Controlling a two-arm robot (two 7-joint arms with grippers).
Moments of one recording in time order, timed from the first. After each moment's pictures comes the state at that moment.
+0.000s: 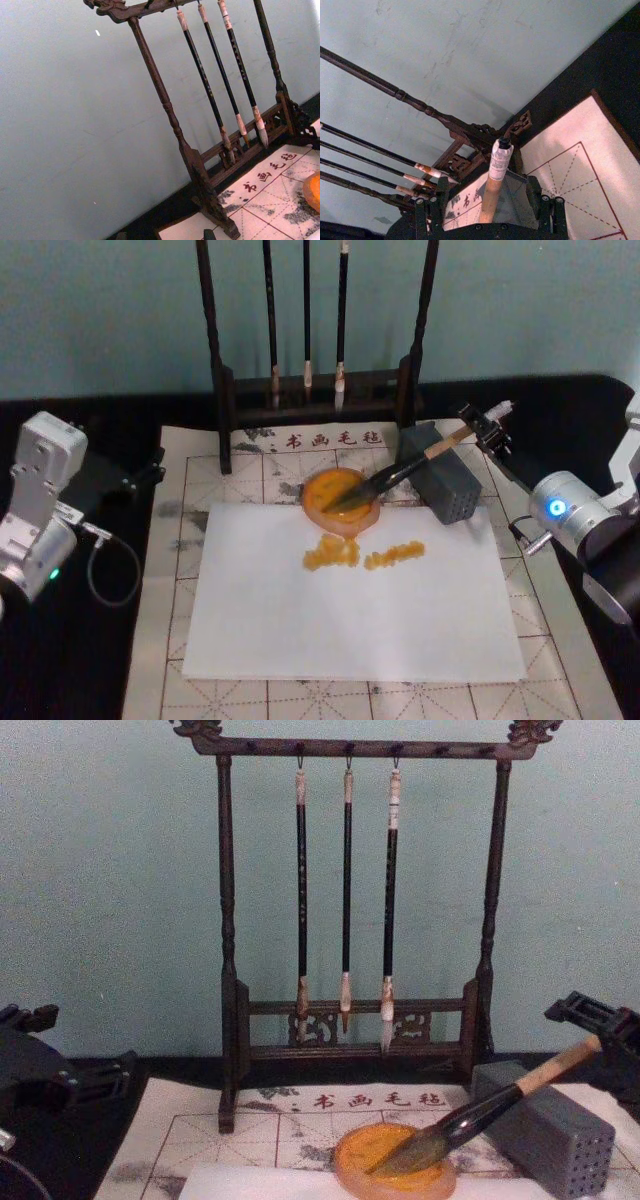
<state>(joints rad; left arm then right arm) -0.20 0.60 0.45 -1.41 -0.25 -0.12 0.03 0.26 0.28 -0.20 -1.32 1.24 0.26 0.03</state>
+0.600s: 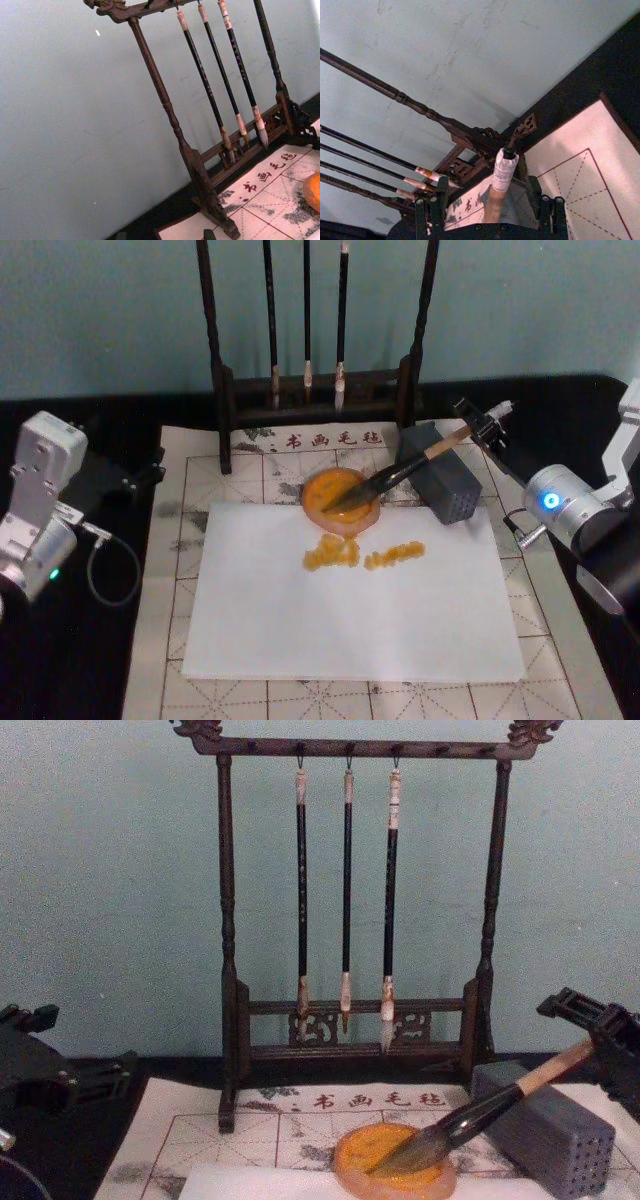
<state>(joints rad) -0.20 0.60 0.45 -1.41 -0.25 -0.12 0.03 0.31 0.29 -0.25 -1.26 1.26 0.23 0.06</state>
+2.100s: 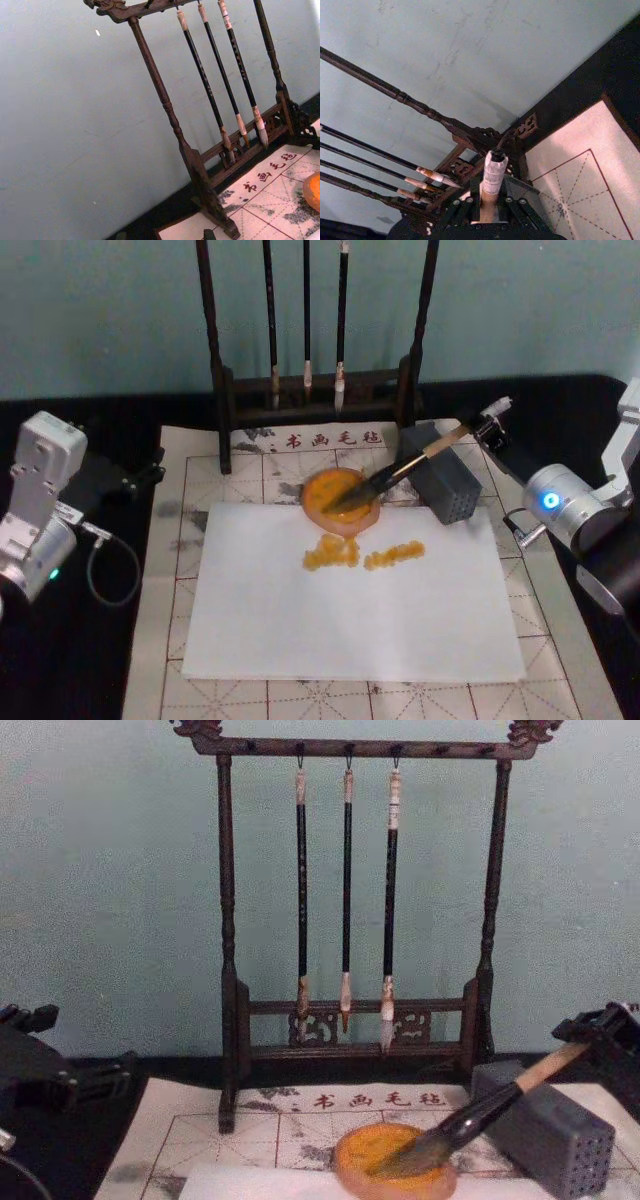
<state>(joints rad) -0.20 0.60 0.45 -1.41 -0.25 -0.12 0.03 0.31 0.29 -0.25 -1.26 1.26 0.23 0.06</state>
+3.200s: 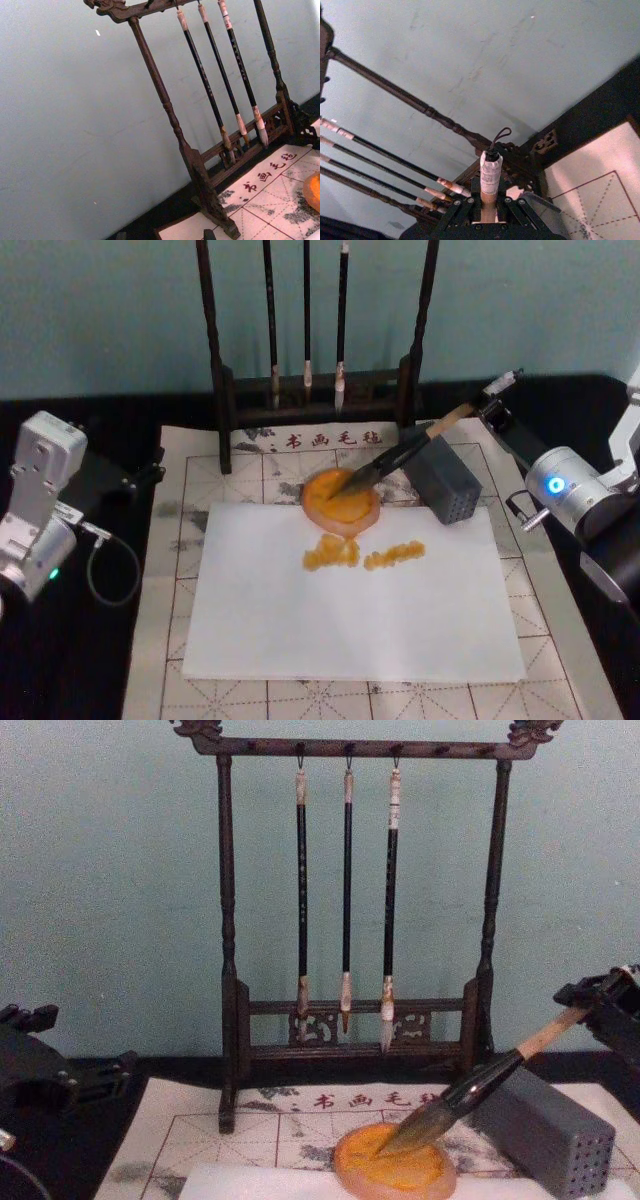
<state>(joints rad) -0.20 0.60 0.45 -1.41 -0.25 -0.12 0.03 0.33 0.32 -0.28 -1.28 1.30 0.19 0.09</state>
